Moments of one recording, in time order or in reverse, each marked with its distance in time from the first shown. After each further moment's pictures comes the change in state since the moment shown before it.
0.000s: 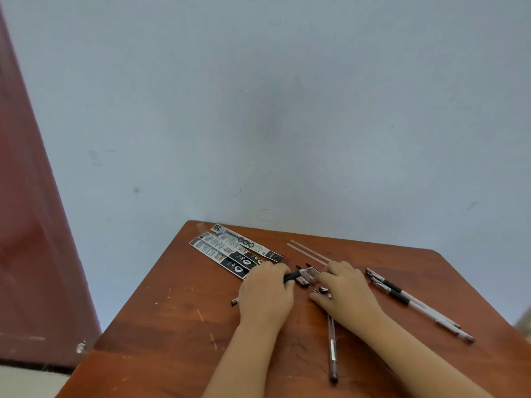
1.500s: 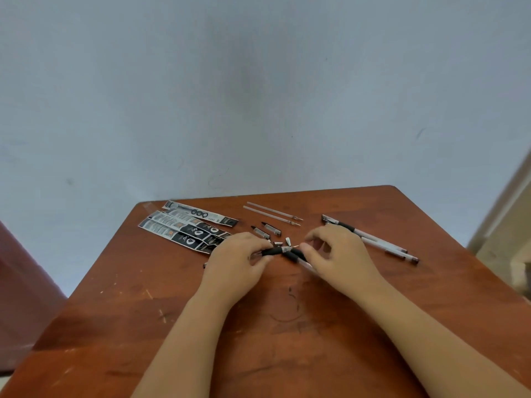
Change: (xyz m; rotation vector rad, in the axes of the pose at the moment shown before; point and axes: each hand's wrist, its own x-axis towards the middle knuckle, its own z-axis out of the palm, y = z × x) left_hand -0.009 0.017 0.011 -0.035 -0.128 0.304; right_hand -0.050 0.020 -0.033 0.391 0.158 0.261
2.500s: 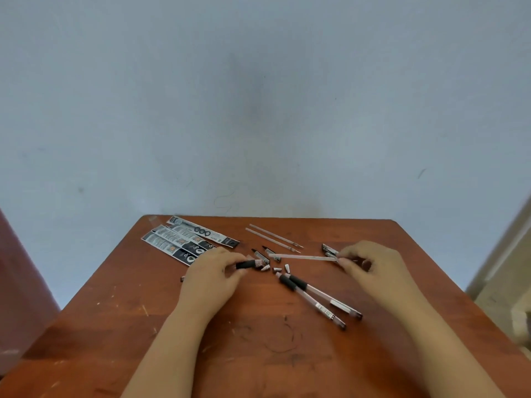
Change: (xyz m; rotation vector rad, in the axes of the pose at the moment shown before) left_hand 0.002 -0.020 -0.013 -0.037 0.117 -0.173; right_hand 0.009 0.029 -0.042 0.075 0.035 0.044
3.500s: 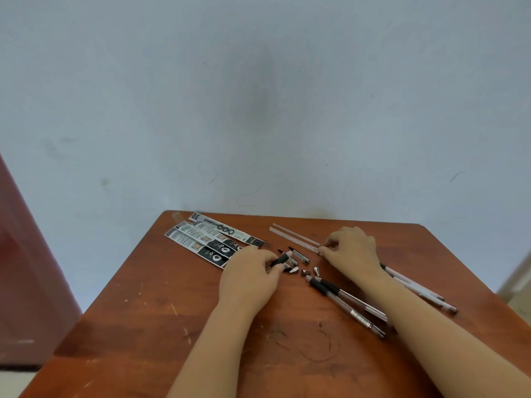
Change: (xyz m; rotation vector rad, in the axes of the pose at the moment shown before) left_hand 0.011 0.004 0.003 0.054 -0.048 -0.056; right_hand 0.066 -0.009 0.077 -0.465 -0.147 0.099
